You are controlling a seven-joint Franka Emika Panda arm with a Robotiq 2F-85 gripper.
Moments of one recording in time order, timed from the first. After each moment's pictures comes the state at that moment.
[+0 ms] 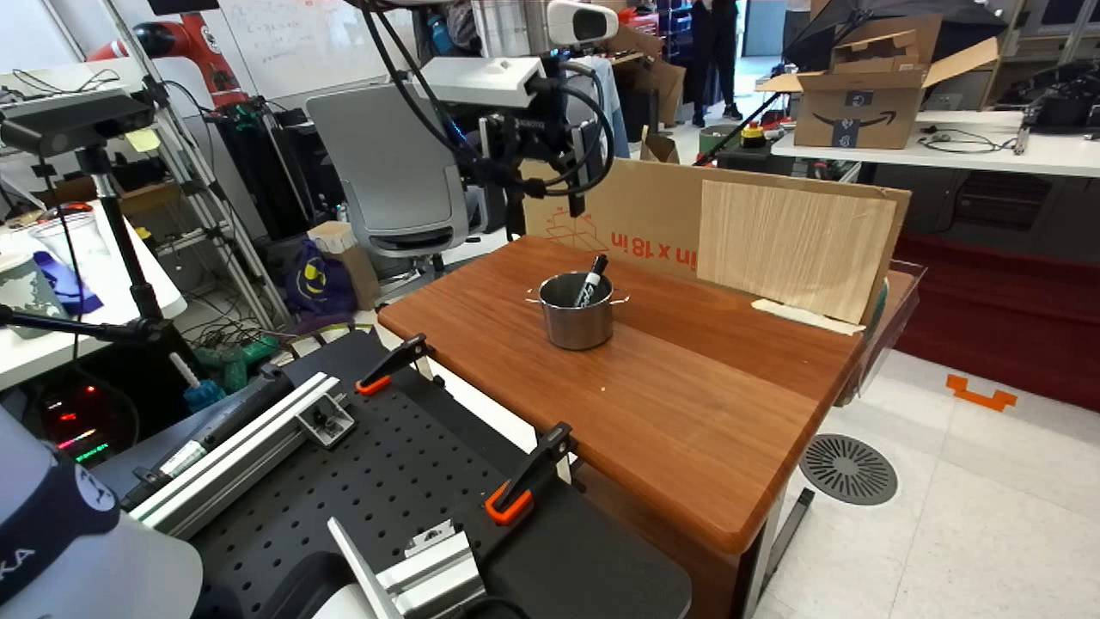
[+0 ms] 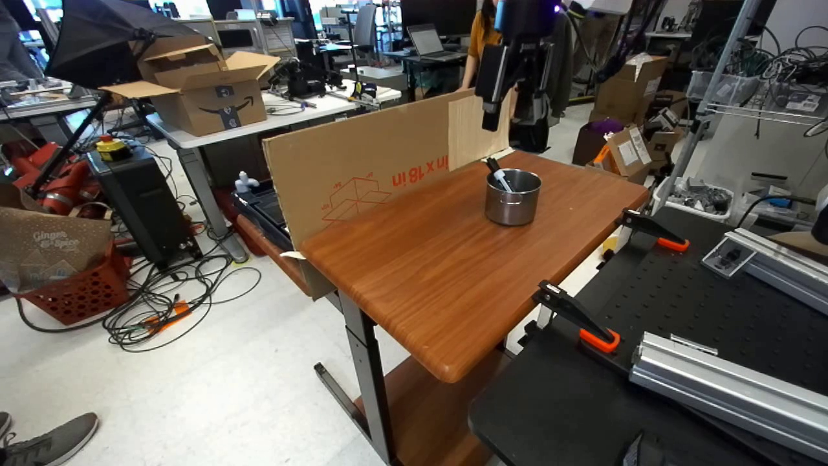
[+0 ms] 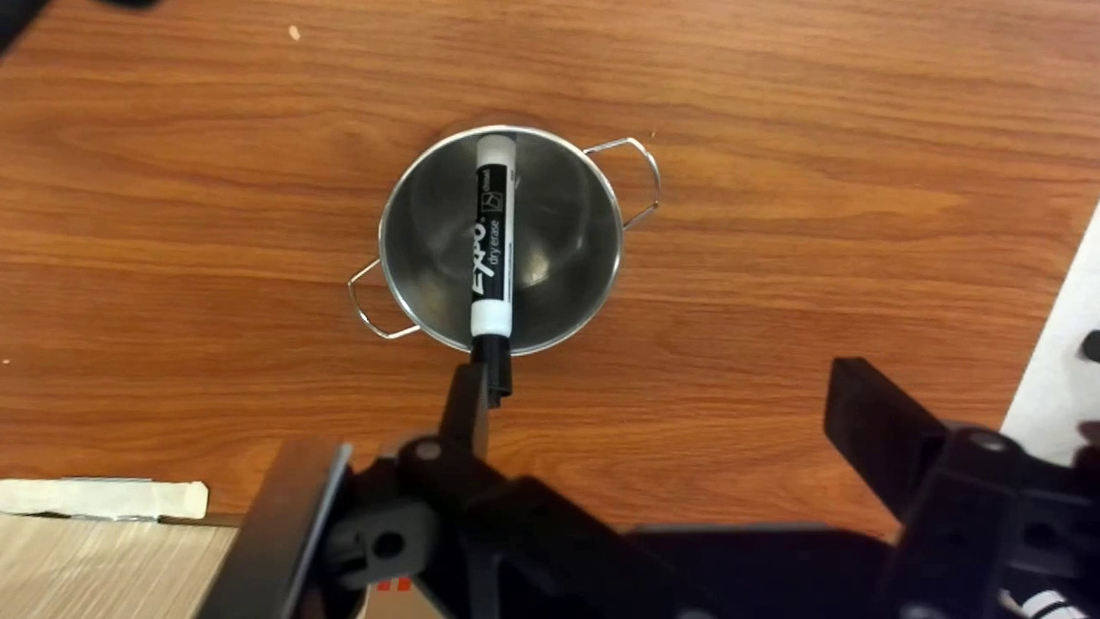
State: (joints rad) arm 0.04 0.08 0.01 -2.37 0.08 2.51 -0.16
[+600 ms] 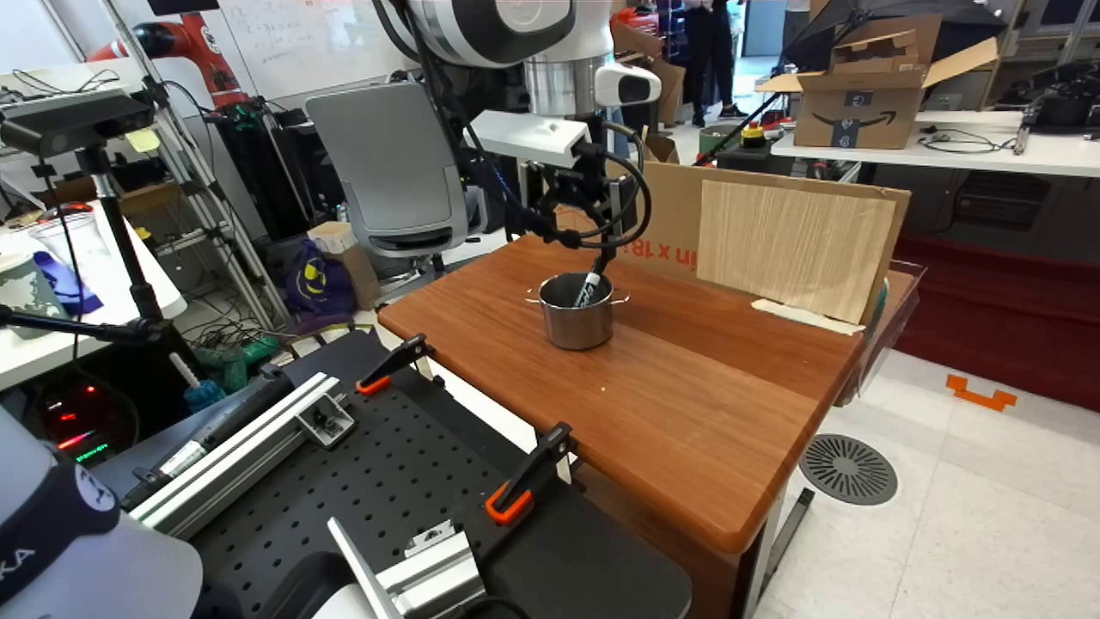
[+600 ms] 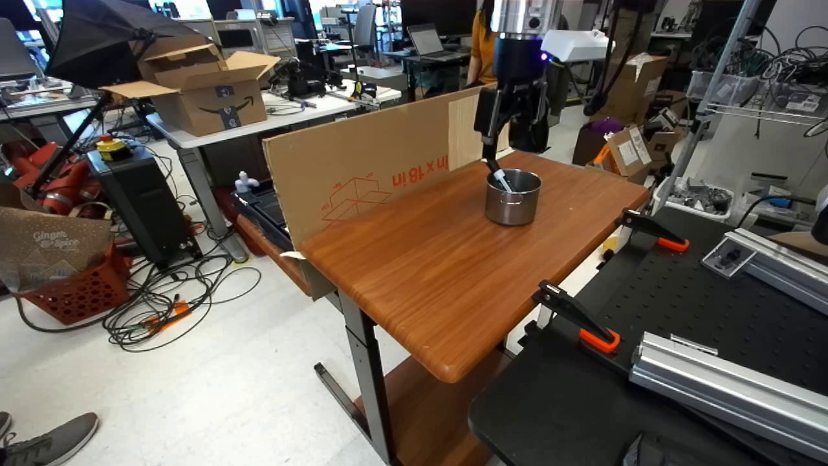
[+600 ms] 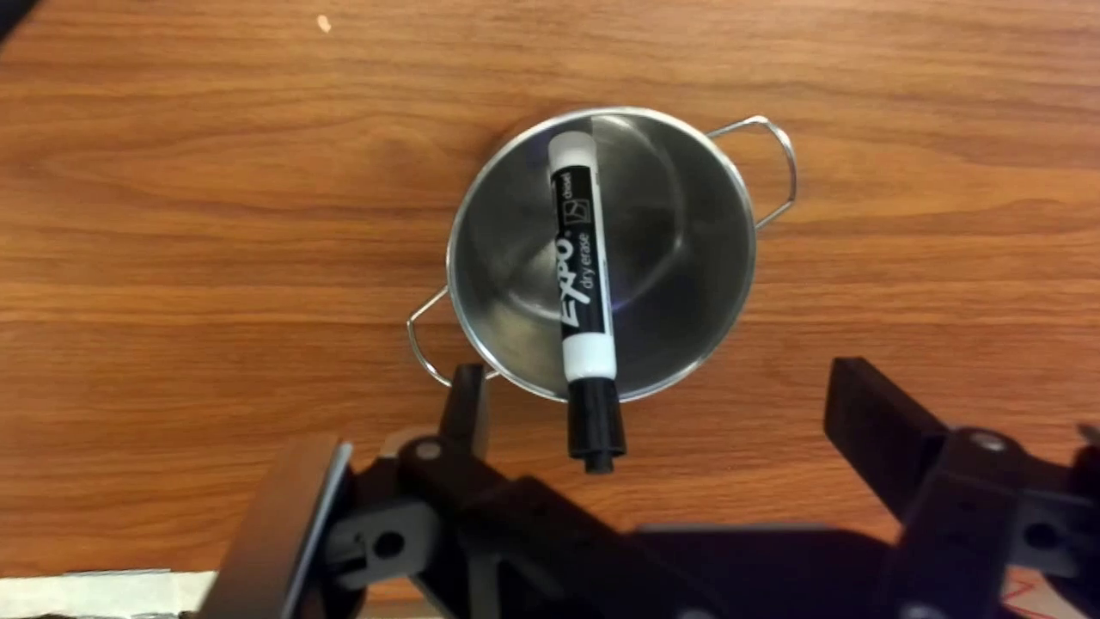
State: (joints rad) arm -0.02 0.25 0.01 -2.29 0.08 2.55 -0.16
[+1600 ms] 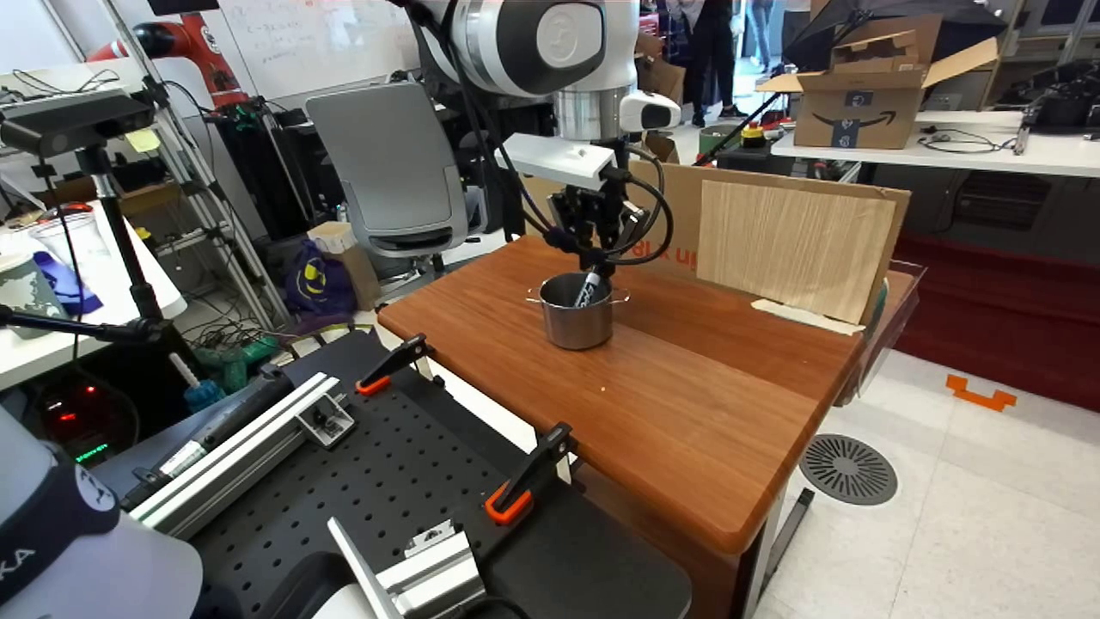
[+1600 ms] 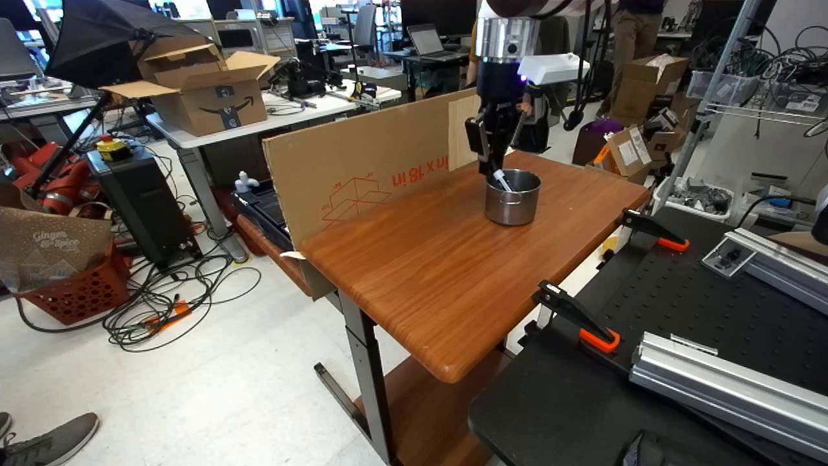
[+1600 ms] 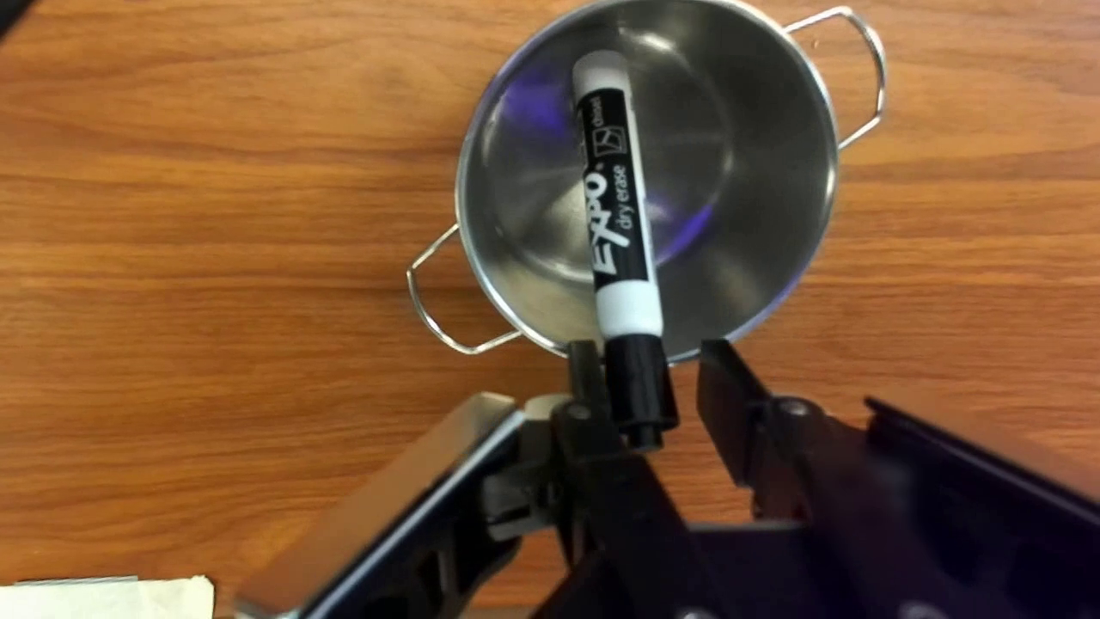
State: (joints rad) arm -0.02 0.39 0.01 -2.17 0.08 2.55 -0.16
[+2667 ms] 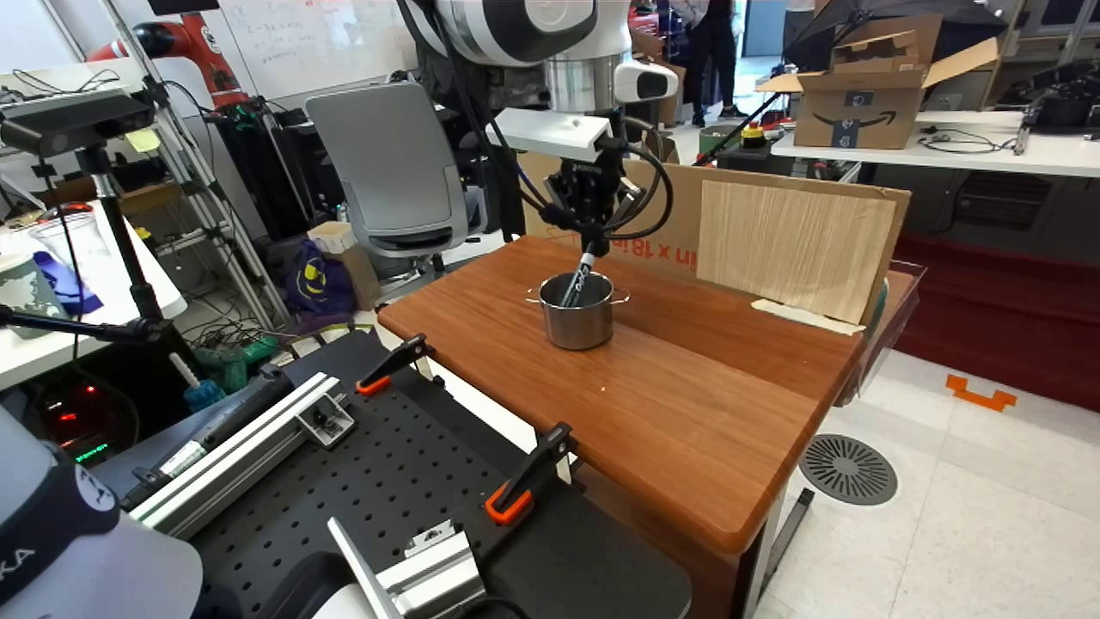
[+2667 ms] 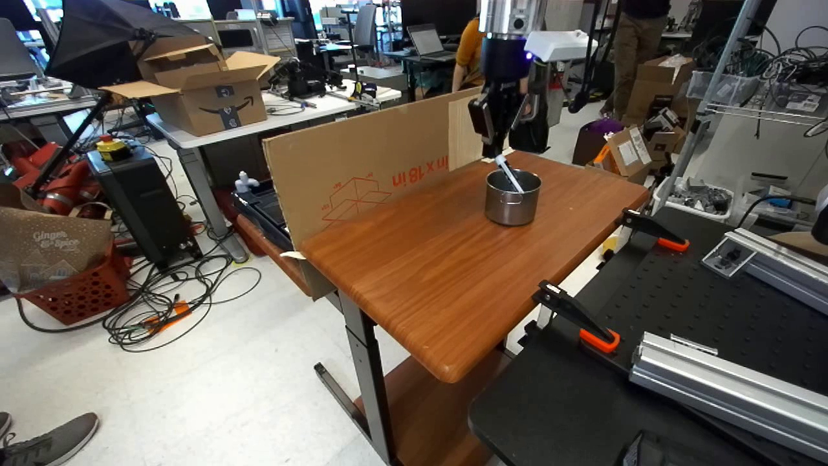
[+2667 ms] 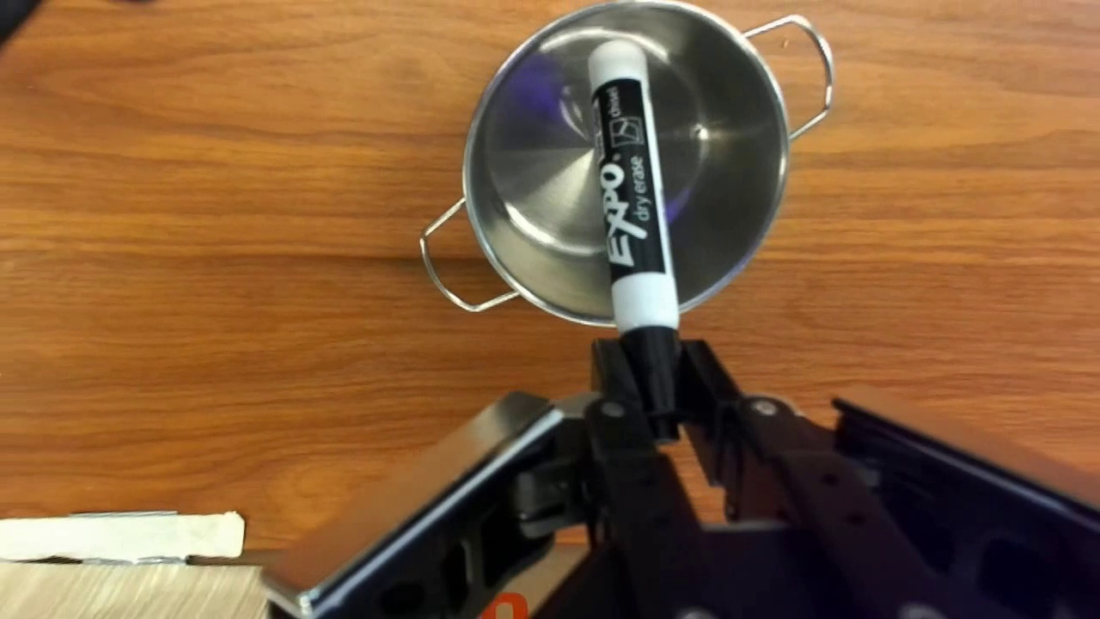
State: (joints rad) arm -0.02 0.30 0.01 -2.20 0.07 2.54 -0.16
